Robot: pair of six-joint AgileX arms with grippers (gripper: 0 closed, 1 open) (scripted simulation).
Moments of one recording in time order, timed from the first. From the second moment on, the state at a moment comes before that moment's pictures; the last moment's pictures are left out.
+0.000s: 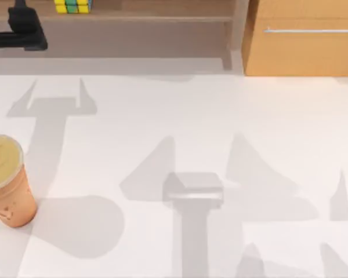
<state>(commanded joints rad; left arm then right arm) -0.17 1.28 0.61 0.74 -0.16 0.01 0.00 0.00 0.00 0.00 0.00 0.00</state>
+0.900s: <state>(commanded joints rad) -0.28 2.00 0.91 1.10 -0.23 0.02 0.00 0.00 0.00 0.00 0.00 0.00</state>
